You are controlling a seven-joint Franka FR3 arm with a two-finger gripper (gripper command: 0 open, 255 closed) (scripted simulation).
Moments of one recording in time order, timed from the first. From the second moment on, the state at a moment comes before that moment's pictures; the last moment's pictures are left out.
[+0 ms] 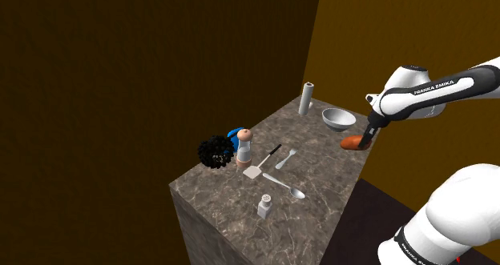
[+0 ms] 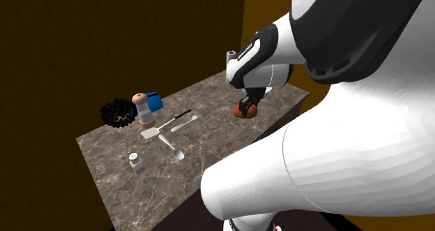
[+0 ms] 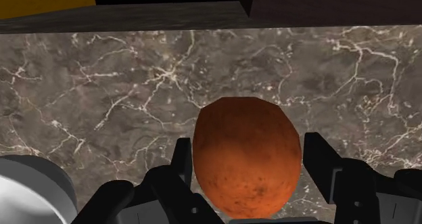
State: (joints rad) arm -0.17 -0.47 -0.59 -2.78 -0.33 2.48 -0.69
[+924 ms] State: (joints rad) arm -0.19 -0.62 -0.52 -2.68 -0.31 2.24 -0.67
